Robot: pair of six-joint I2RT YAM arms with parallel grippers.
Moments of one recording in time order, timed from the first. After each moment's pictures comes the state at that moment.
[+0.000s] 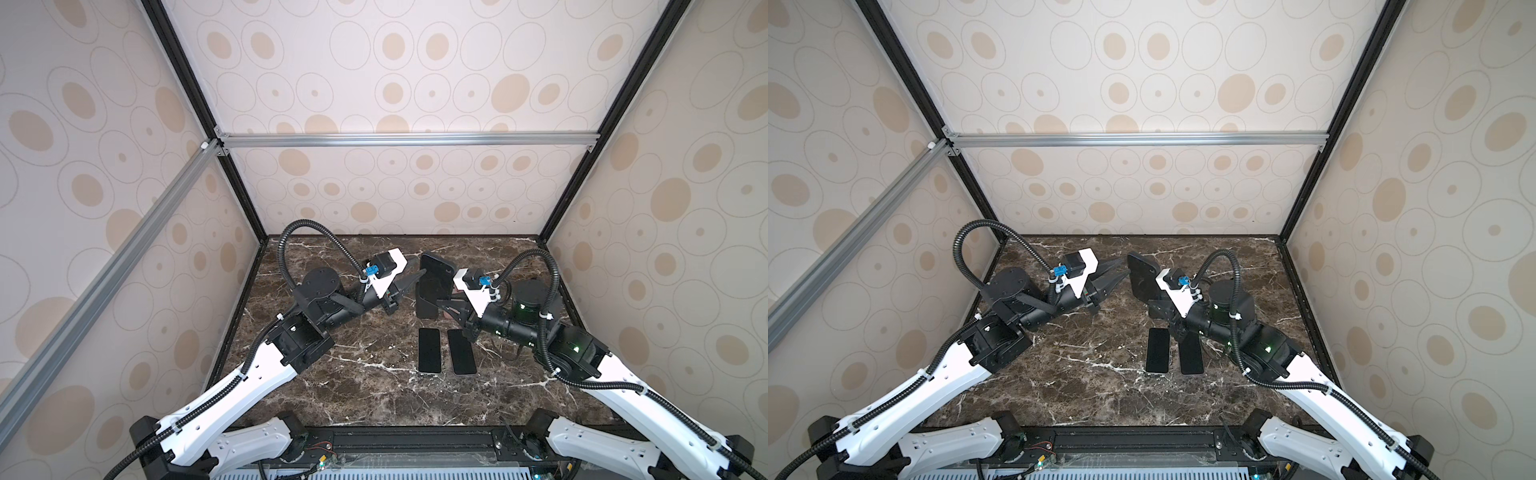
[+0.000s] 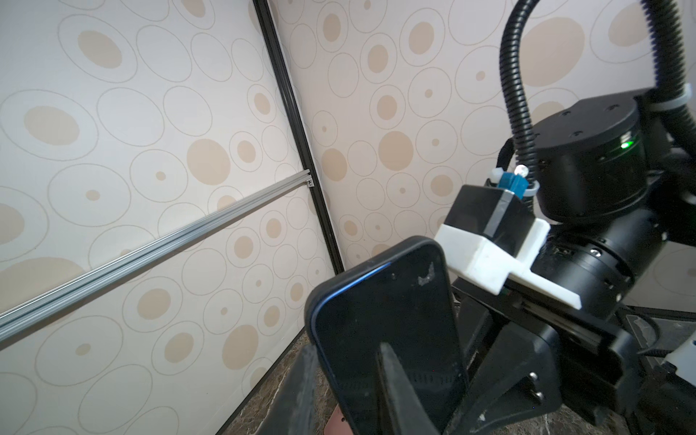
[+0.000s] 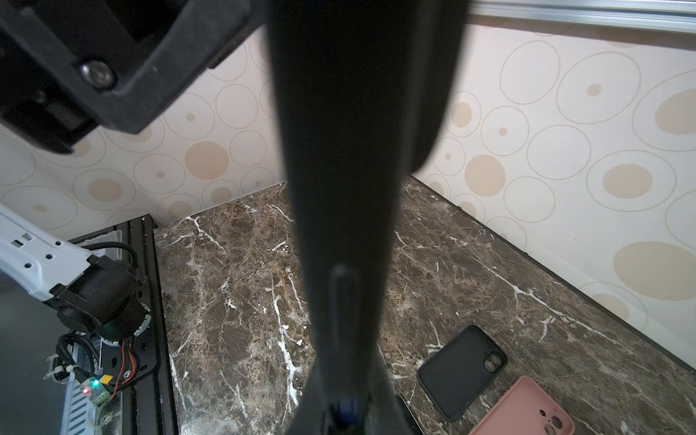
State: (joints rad) left arm -0.81 1.06 1.11 0.09 0.23 0.25; right arm 0.76 0.91 1.03 -0.37 -0.20 -0.08
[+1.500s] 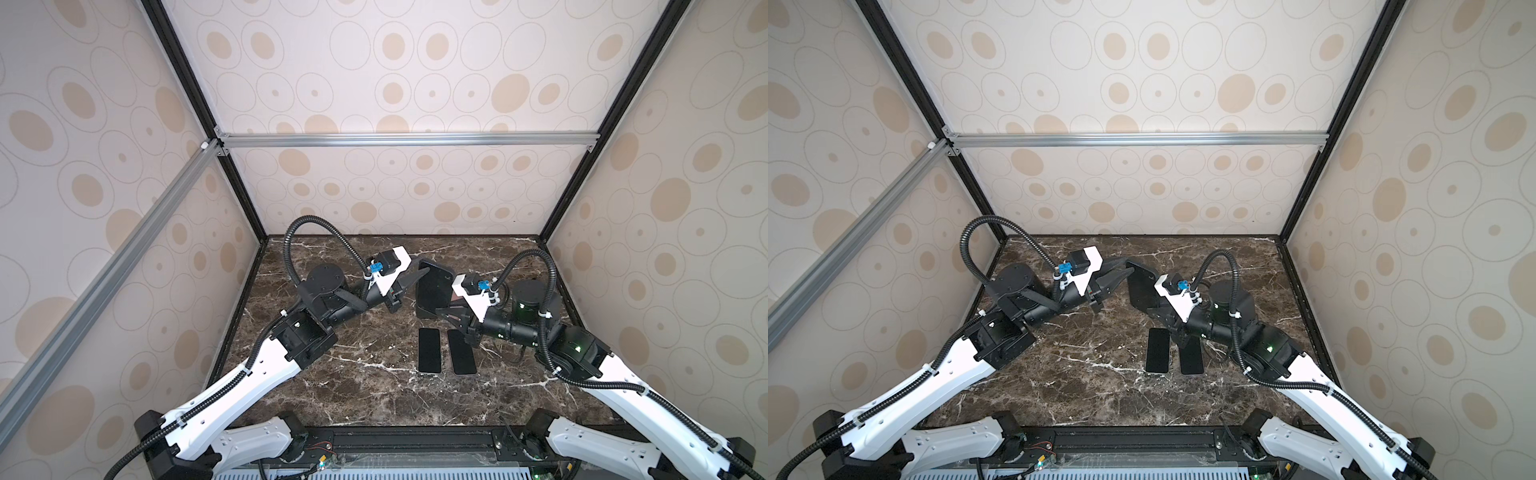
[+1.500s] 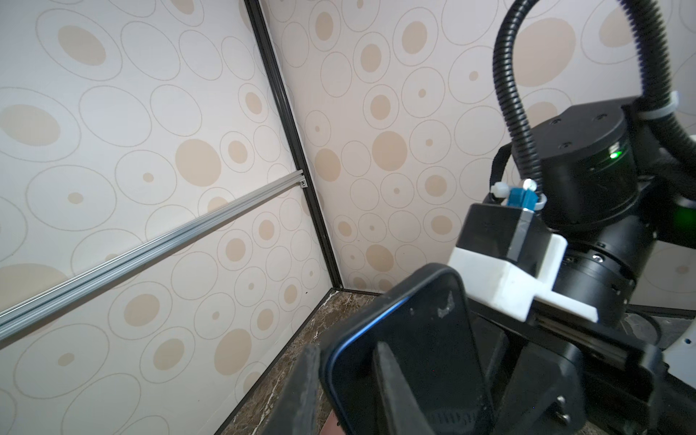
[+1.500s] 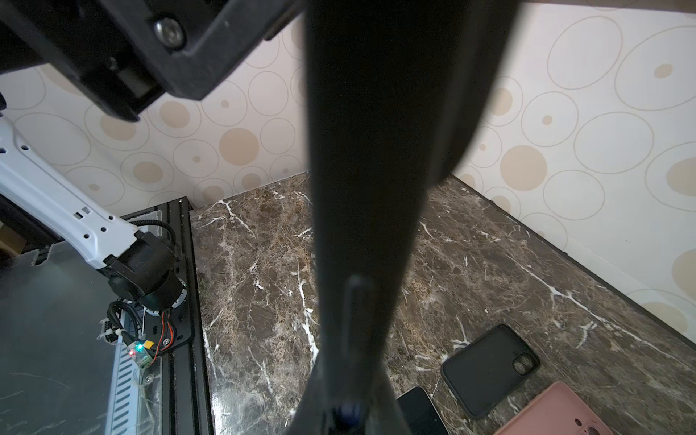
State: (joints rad) left arm -0.81 1.09 1.13 0.09 0.28 0.24; right arm 0.75 0.91 1.03 -0.42 -0.32 -0.09
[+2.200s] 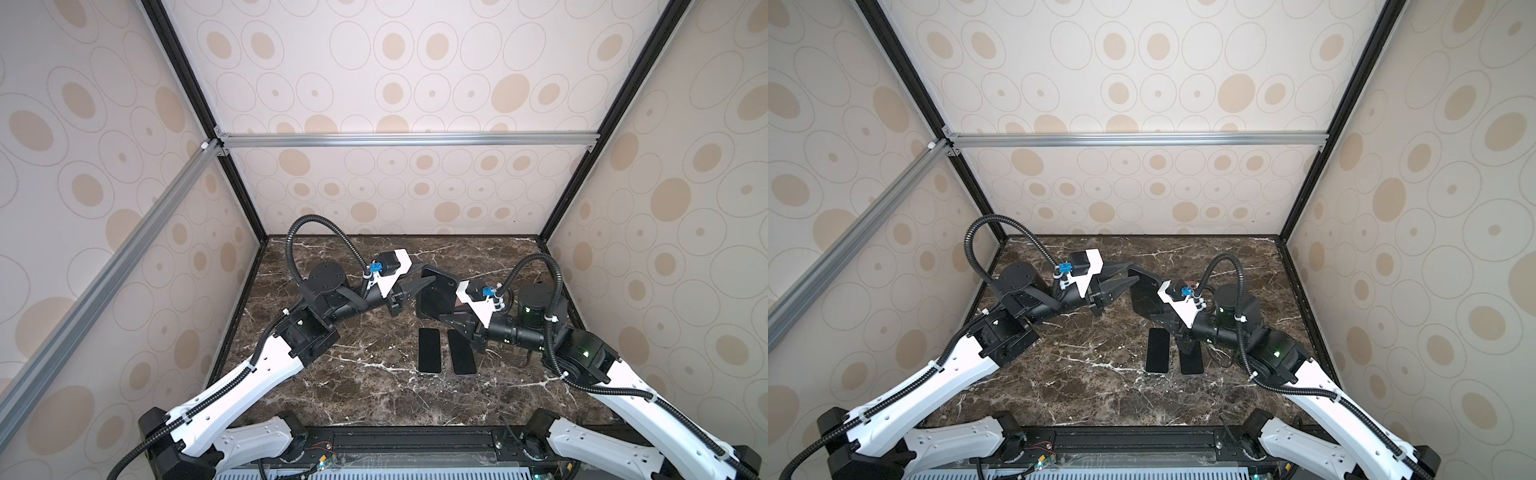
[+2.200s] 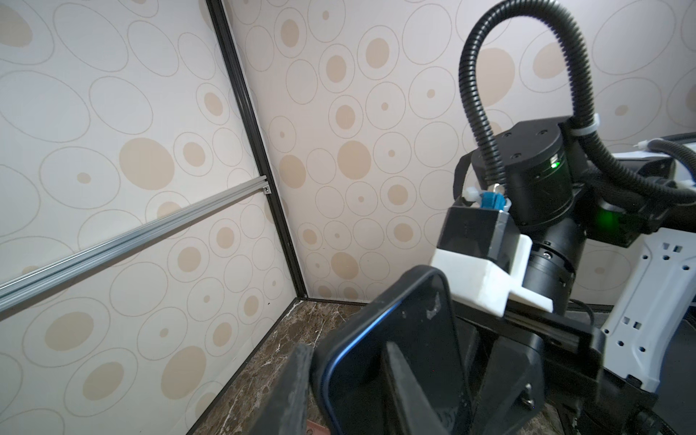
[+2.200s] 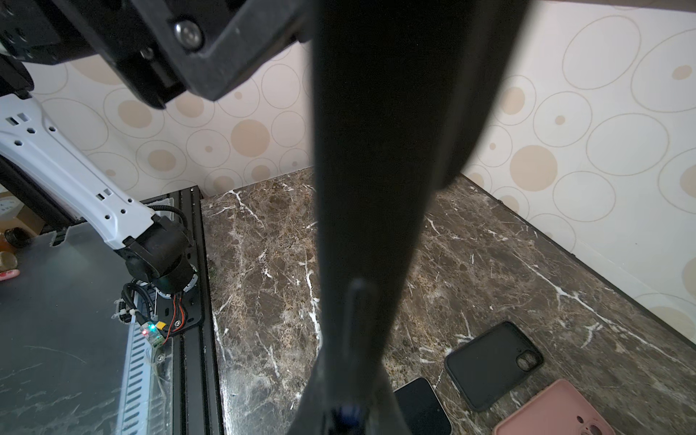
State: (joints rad) left arm -0.79 1.12 1.12 0.12 0.43 0.17; right arm 0.75 0.87 1.02 -0.47 -0.35 -0.12
